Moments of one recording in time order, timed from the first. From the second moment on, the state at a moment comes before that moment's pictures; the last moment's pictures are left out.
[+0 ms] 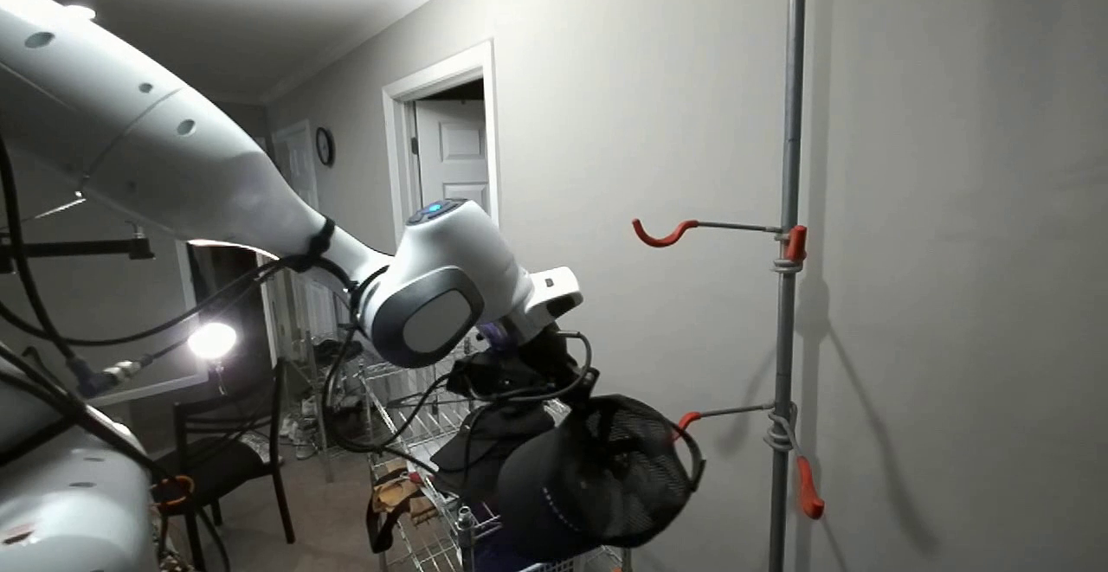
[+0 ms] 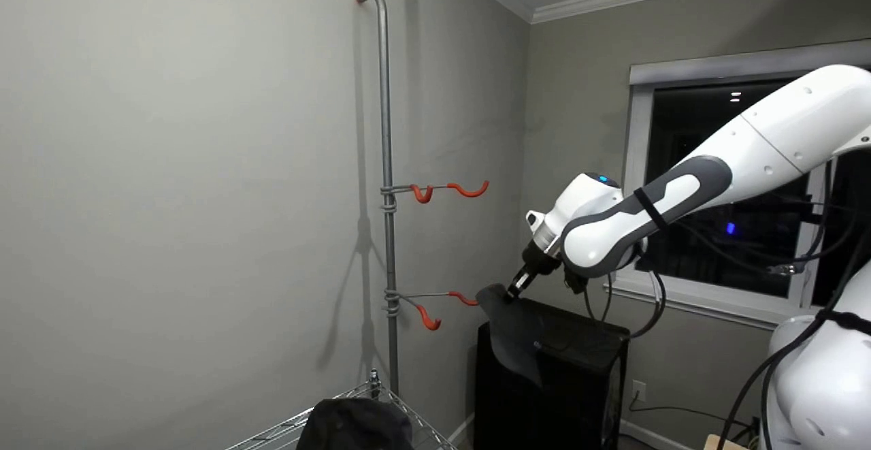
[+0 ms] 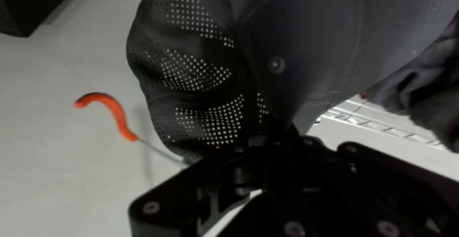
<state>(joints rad) 0.09 -0.43 -0.21 -2.72 -0.04 2.89 -0.33</state>
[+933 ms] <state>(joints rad) -0.30 0.01 -0.06 -2.37 -0.23 3.18 -0.24</state>
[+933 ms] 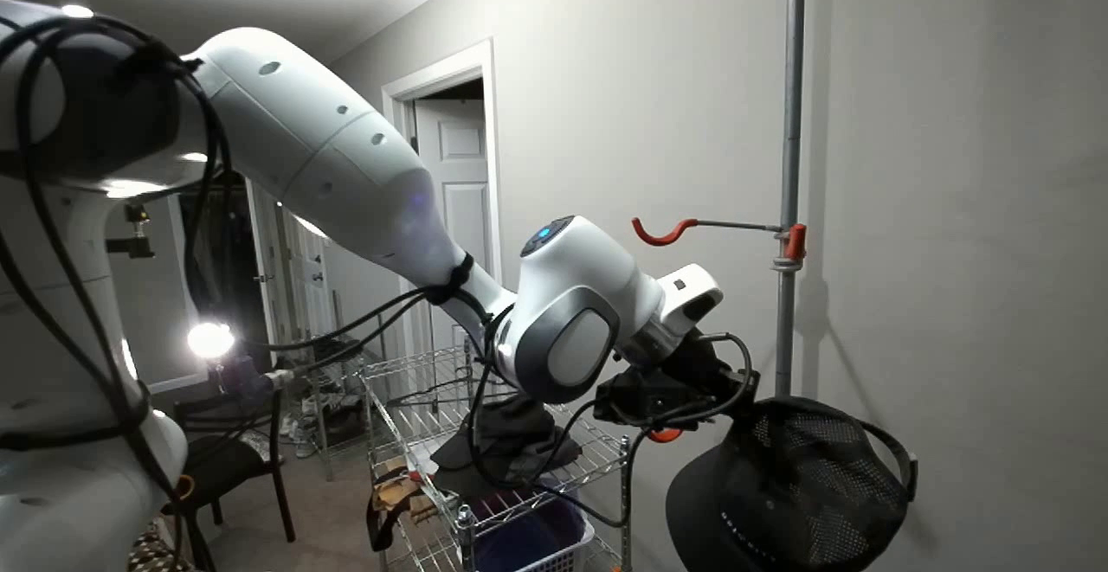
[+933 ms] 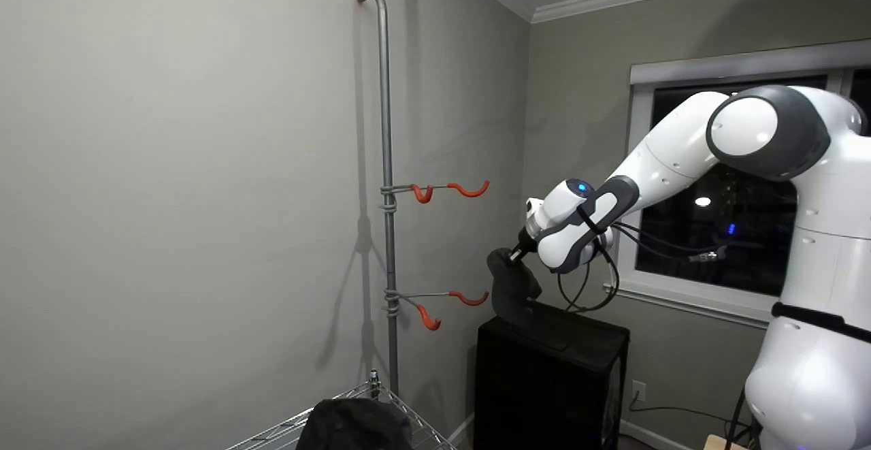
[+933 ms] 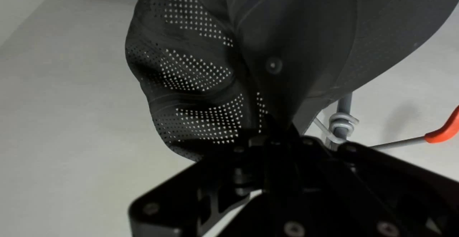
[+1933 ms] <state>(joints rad) -0.06 0.14 -0.28 -2.34 -0.36 3.19 -0.24</state>
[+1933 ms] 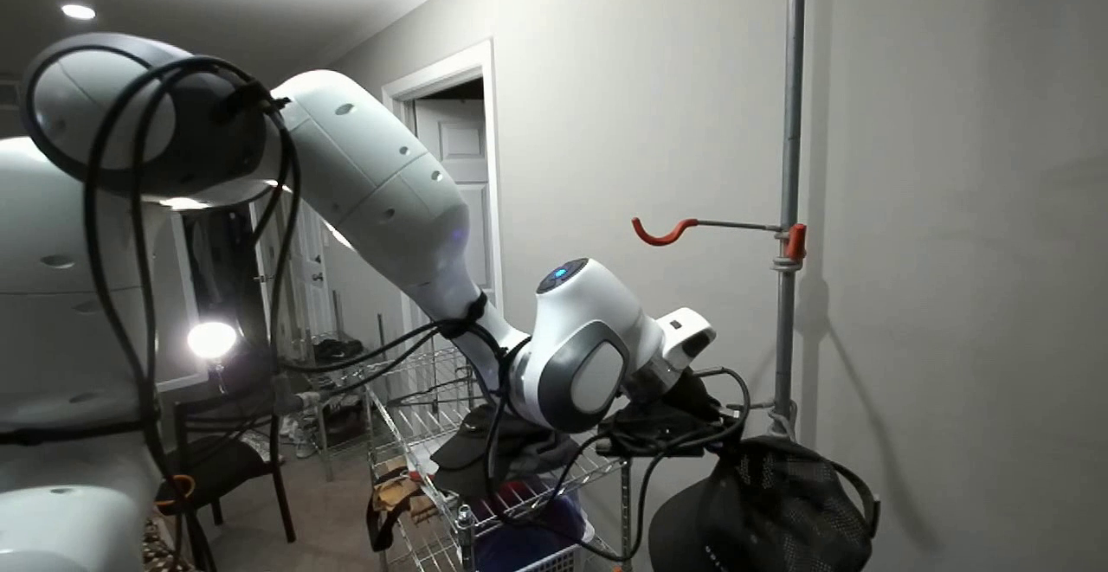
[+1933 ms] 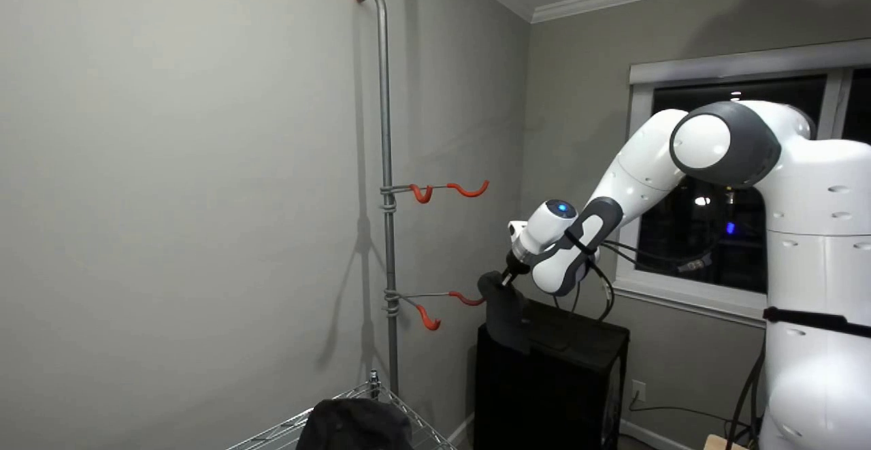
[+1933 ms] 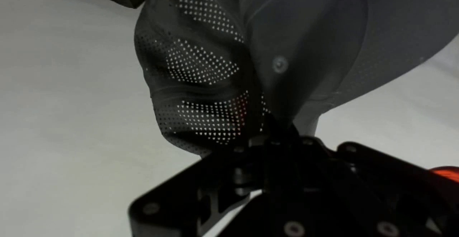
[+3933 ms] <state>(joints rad) 0.82 0.01 -1.00 -2.30 -0.81 2.94 0.32</state>
